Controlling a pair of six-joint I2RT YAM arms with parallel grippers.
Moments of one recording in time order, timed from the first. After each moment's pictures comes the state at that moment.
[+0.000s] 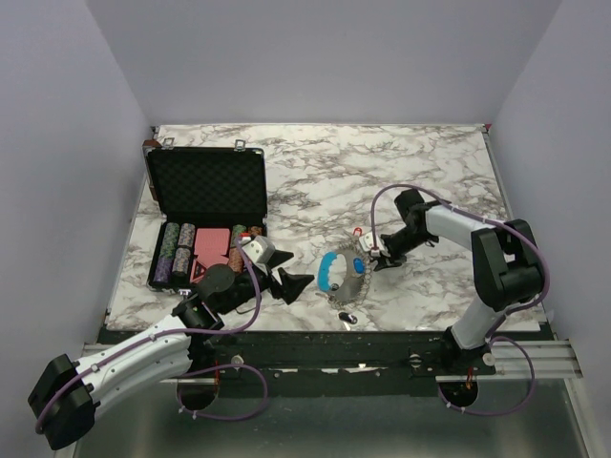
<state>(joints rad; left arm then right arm) -0.84 0.66 0.22 0.42 0.12 -0.29 0.28 1.71 0.96 -0.78 -0.77 -1.69</state>
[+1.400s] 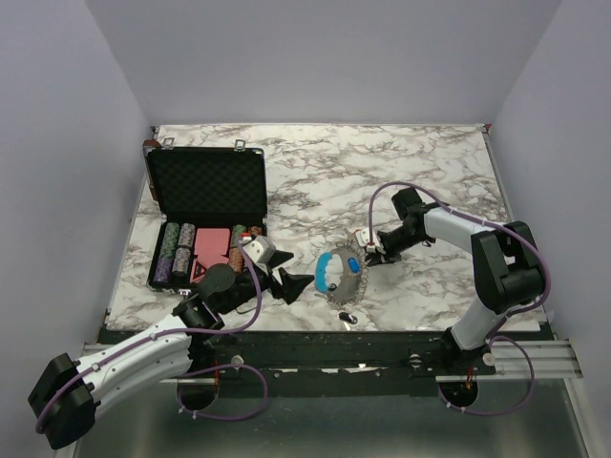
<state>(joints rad) -0.84 0.67 0.22 0.42 0.12 -0.29 0.31 1.69 0.94 -0.67 -0.81 -1.57</state>
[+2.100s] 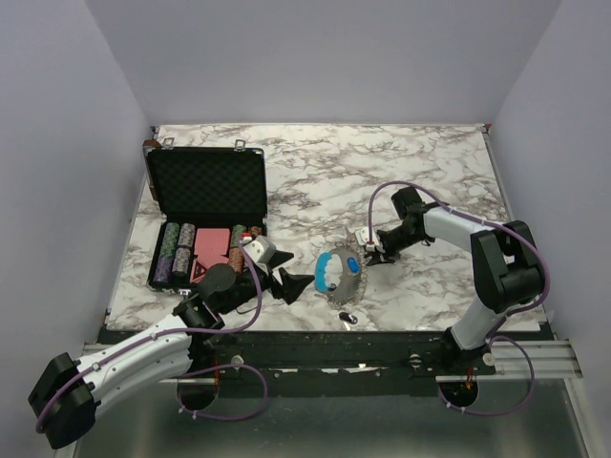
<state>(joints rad) -0.84 0.67 0.22 0.42 0.12 -0.29 0.31 1.69 0.94 -0.65 -0.81 -1.56</state>
